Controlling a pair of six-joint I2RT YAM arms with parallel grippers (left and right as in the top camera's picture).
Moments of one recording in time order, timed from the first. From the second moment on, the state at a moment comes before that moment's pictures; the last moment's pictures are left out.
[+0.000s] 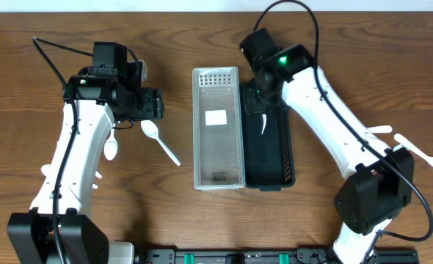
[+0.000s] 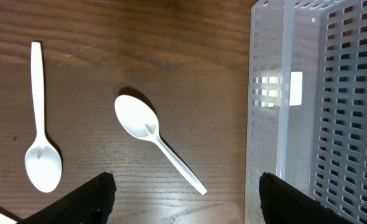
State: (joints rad) left arm -0.05 1.57 1.35 -1.01 0.18 -0.12; right arm 0.50 1.92 1.76 -1.23 0.04 0.44
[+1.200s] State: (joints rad) left arm -0.05 1.57 1.35 -1.00 0.18 -0.12; right arm 0.47 1.92 1.71 -1.19 0.09 0.53
